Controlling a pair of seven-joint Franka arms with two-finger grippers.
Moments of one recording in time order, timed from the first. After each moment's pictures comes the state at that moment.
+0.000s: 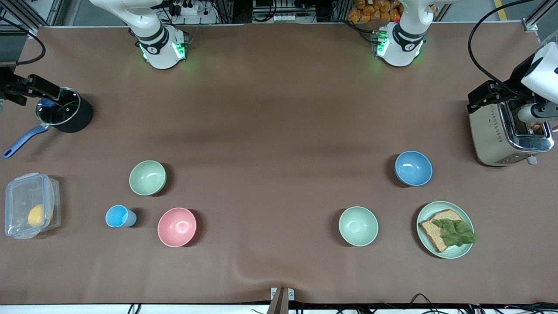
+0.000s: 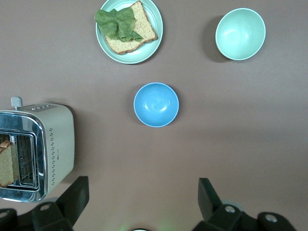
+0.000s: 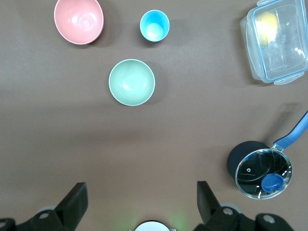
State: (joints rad) left arm 0.01 0.03 -0.12 -1.48 0.03 1.47 -0.15; right arm 0.04 -0.03 -0.10 -1.56 0.01 1.43 -0.03
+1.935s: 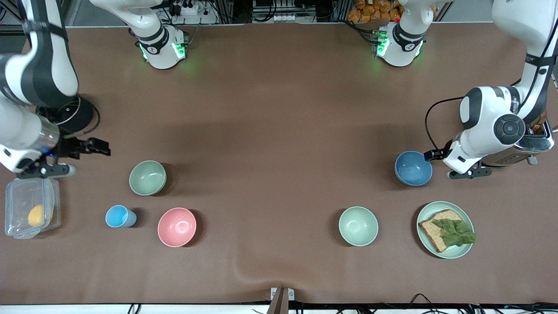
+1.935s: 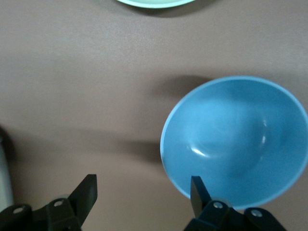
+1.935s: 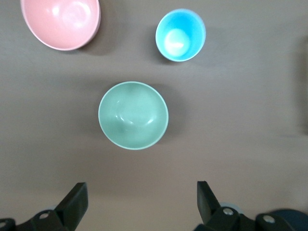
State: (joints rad) left arm 0.15 0.31 -0.12 -2.14 0.13 2.31 -0.15; right arm 0.03 0.24 -0.09 -1.77 0.07 1.85 -0.16
